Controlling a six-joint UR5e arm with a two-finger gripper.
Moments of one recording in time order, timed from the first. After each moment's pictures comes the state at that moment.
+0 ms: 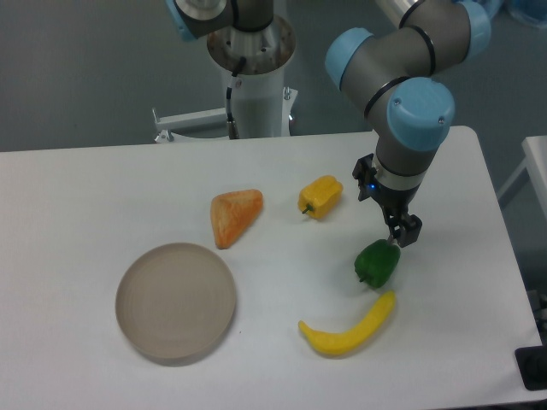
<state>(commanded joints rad) 2.36 -2.04 -1.21 -1.46 1.59 1.64</state>
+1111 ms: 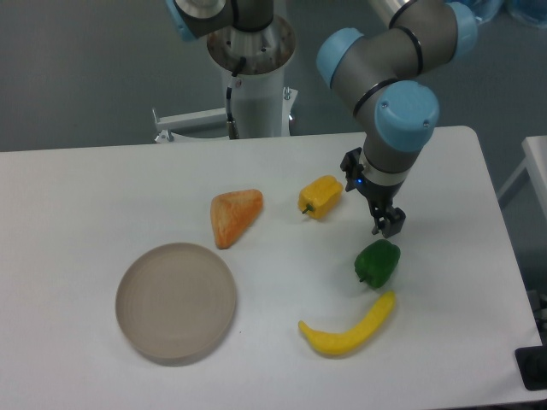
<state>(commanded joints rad) 2.37 -1.94 -1.46 -1.39 1.60 1.63</state>
